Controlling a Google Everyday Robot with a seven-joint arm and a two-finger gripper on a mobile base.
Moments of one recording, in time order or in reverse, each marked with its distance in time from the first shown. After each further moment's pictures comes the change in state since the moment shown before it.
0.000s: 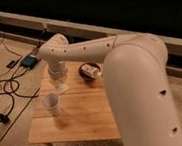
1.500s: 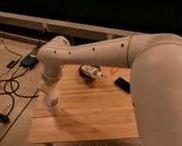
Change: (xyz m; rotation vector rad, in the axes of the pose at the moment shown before) arm 0.009 0.060 -0.025 -0.158 -0.068 -0.219
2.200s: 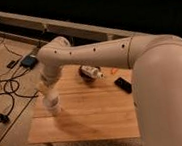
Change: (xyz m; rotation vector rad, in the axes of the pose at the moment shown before) arm -0.012 0.016 0.001 -0.057 -0.056 -0.125
